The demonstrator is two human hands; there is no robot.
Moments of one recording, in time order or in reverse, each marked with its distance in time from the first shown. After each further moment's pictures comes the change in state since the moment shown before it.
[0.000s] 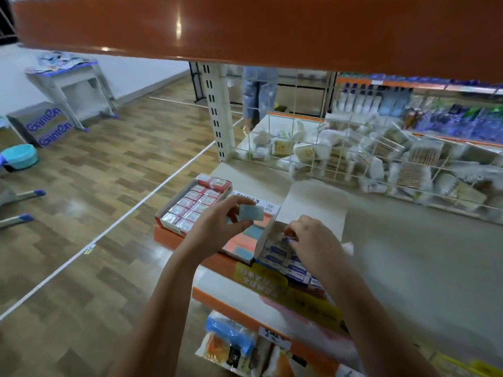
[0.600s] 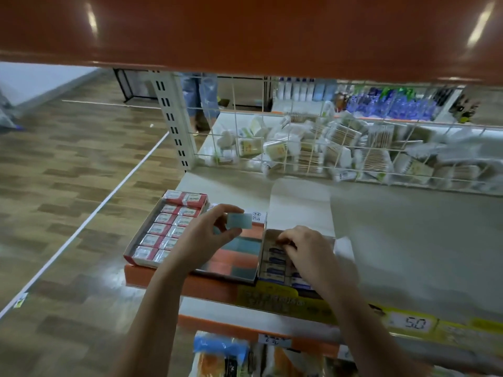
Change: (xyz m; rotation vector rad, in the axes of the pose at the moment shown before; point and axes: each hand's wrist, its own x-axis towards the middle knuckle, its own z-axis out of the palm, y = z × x) left_hand 0.041 -0.040 -0.009 -0.112 -0.207 0.075; right_hand 0.000 -0.018 0.013 0.148 0.074 0.224
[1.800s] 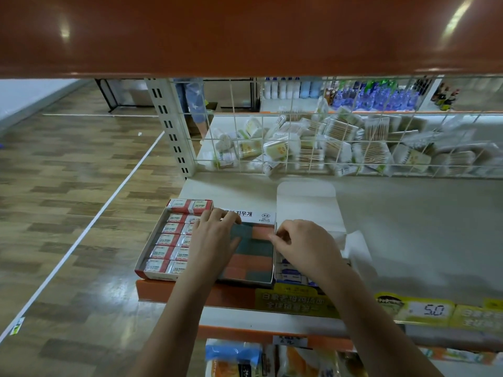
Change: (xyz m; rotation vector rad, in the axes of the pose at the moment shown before) left_hand 0.009 -0.007 0.007 0.685 0.087 0.012; right_hand 0.009 -0.037 0.001 -0.076 0.048 0.060
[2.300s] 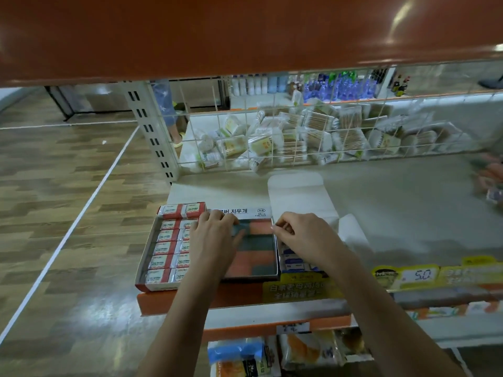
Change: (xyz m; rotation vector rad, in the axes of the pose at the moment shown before) left_hand 0.004 -0.001 -0.006 0.025 -0.091 0.060; right_hand -0.010 -0.011 -0.008 0.068 -0.070 0.145
